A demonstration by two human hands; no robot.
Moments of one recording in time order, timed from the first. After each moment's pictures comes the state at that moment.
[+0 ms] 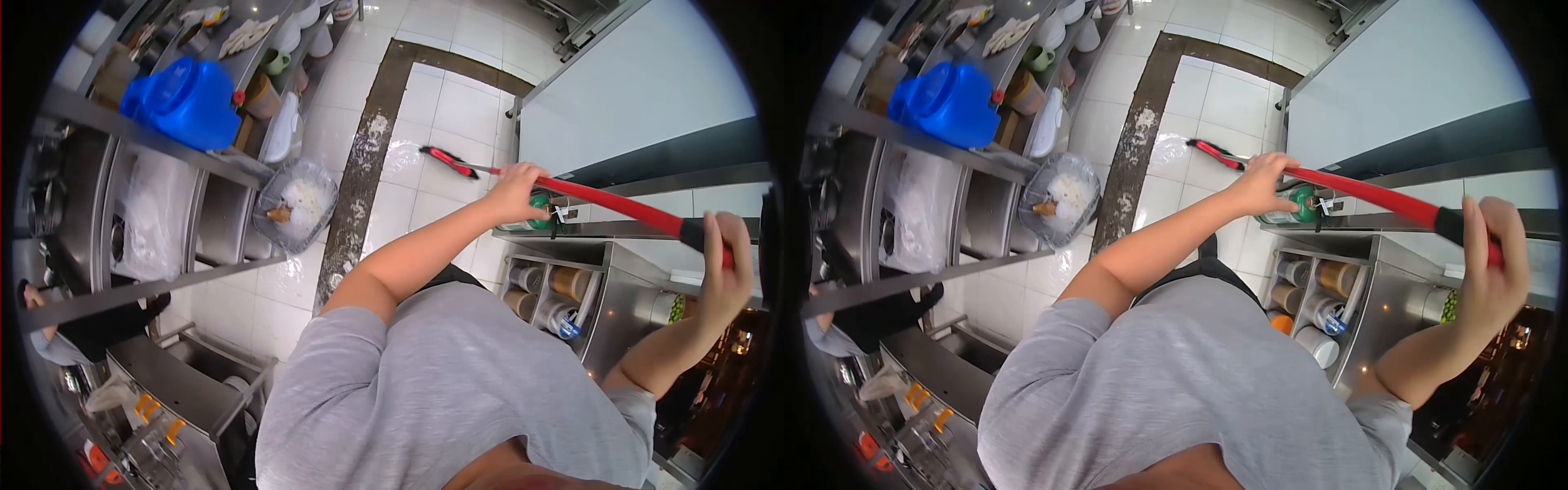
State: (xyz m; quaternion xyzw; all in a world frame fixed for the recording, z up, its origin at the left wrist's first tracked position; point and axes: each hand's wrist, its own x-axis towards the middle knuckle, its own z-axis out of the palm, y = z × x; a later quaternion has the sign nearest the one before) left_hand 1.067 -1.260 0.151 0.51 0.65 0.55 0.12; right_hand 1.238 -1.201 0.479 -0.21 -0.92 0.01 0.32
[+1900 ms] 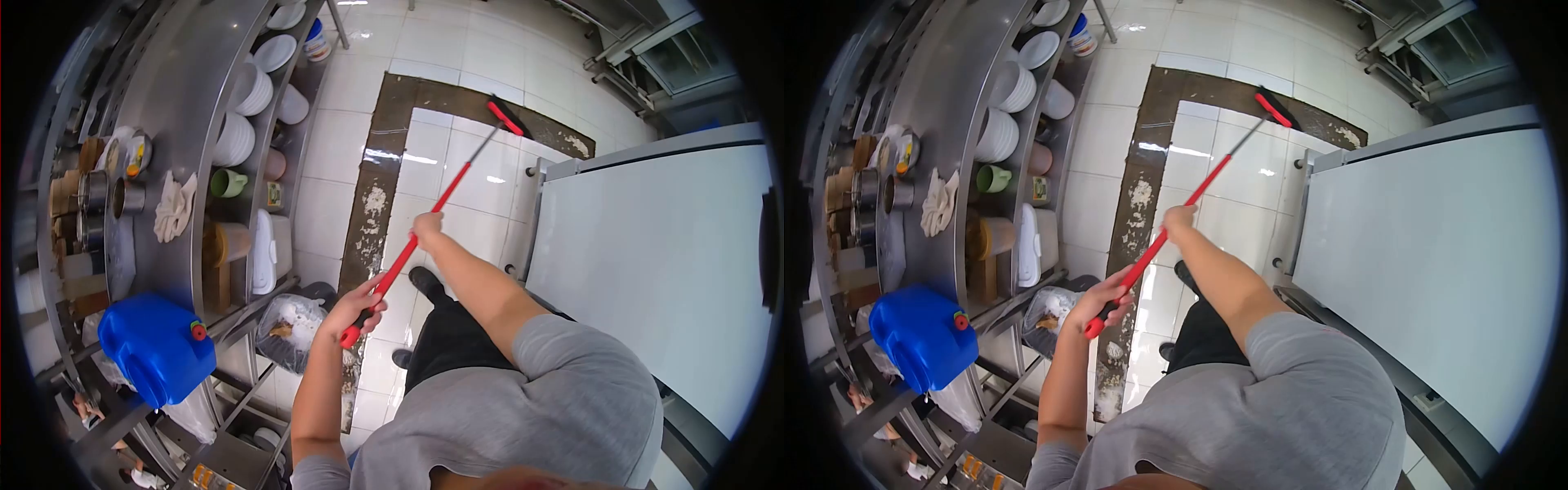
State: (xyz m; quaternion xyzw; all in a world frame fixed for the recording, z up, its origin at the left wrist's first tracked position) left_hand 0.671 -1.236 0.073 -0.16 0.40 0.64 0.64; right_hand 0.636 -1.019 -0.117 -0.65 -0.42 0.63 -0.04
